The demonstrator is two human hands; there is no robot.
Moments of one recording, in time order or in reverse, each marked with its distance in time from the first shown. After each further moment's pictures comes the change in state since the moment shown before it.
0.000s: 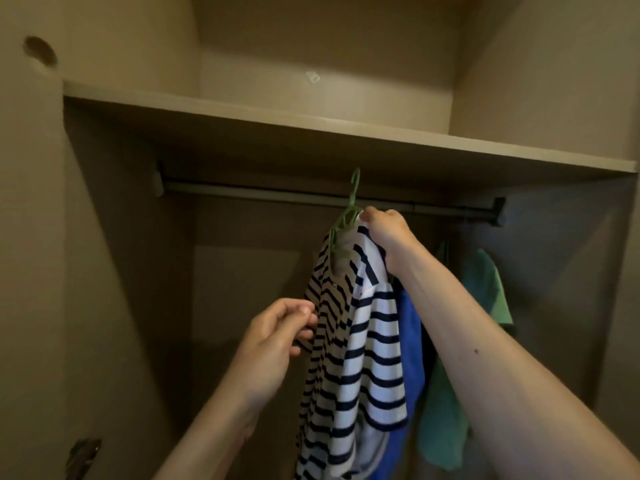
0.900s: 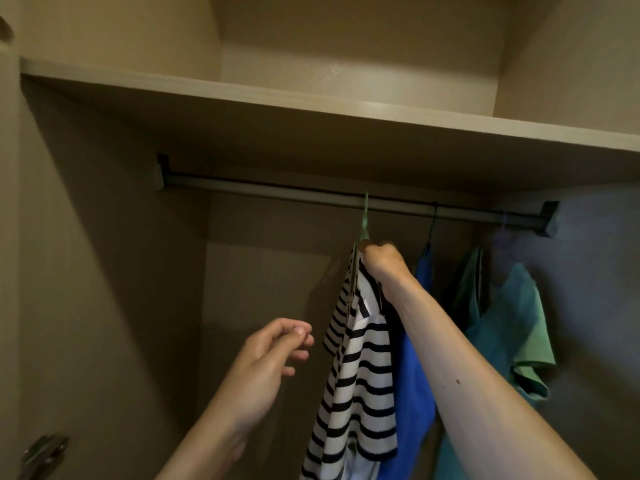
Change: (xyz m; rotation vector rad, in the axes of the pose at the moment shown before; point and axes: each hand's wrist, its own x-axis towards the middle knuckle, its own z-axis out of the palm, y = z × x) left_hand 0.045 -0.039 0.048 0.048 0.132 -0.073; right_hand 0.101 0.075 -0.005 -0.258 -0.080 0.003
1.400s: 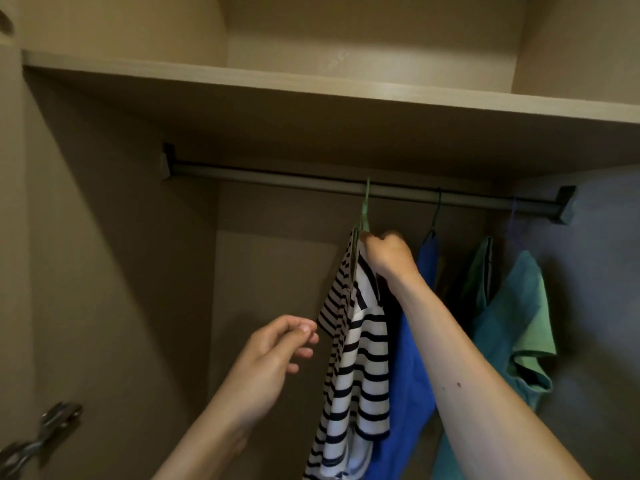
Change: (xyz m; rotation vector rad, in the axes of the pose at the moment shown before) left_hand -0.012 -0.009 0.026 0.042 0.007 0.001; right_hand 0.006 0.019 -0.017 -0.217 0.021 -0.072
